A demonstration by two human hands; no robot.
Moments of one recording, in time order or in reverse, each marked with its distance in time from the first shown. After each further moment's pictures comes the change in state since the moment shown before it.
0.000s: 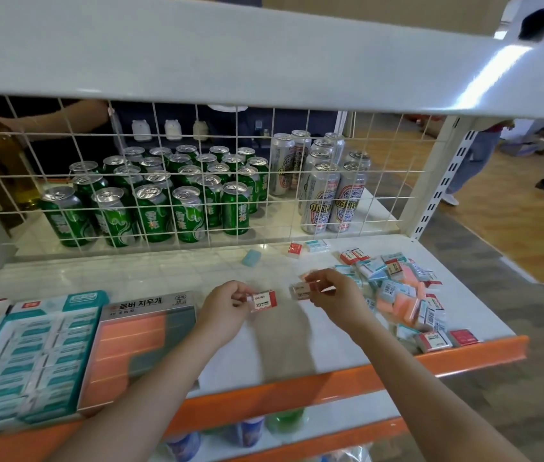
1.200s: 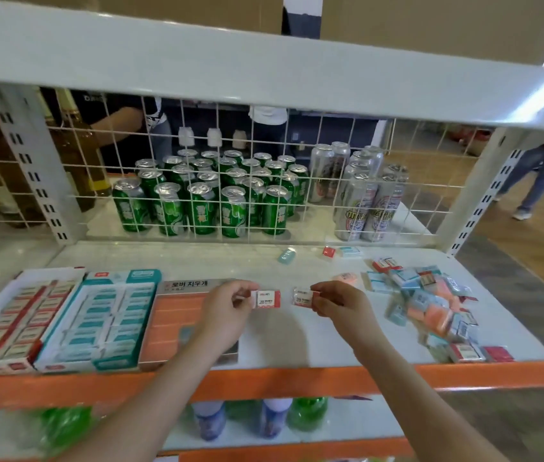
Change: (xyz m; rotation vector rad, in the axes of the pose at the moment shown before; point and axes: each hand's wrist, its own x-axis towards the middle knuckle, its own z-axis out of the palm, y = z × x) left_hand -0.054 -0.004 -0.044 -0.078 0.172 0.049; right_hand -0.043 -0.031 0.032 0.348 -0.063 -0.008
